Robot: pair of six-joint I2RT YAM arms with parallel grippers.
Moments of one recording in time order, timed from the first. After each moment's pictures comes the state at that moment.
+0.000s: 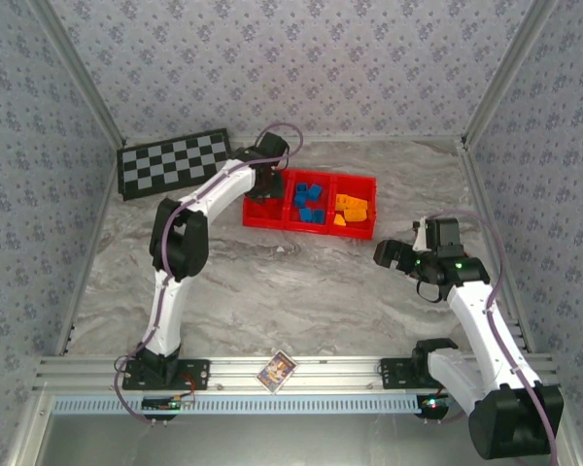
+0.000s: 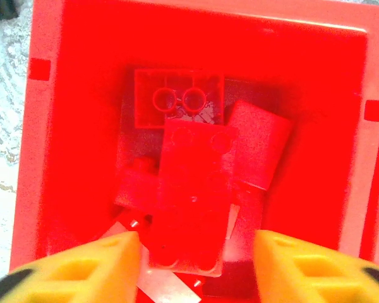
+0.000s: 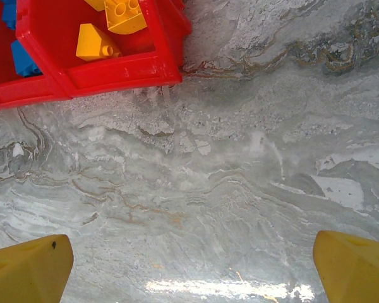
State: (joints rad) left arm -0.53 2.23 1.98 -0.90 -0.16 -0.48; right arm 0.08 0.90 0.70 -0.74 -0.23 0.37
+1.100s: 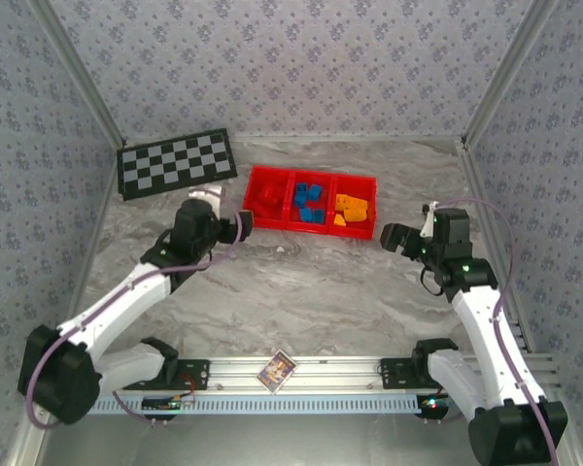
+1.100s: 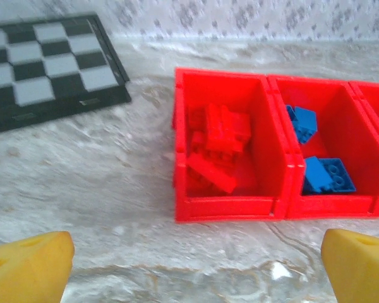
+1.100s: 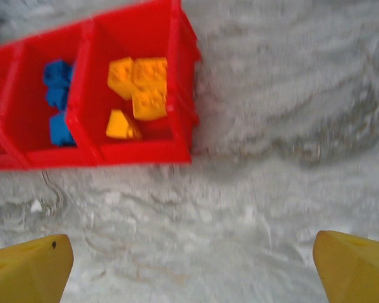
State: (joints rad) left arm -0.51 1.08 0.71 -0.09 -0.20 -0.27; right arm 0.08 0.82 0.74 -0.59 -0.12 0.33
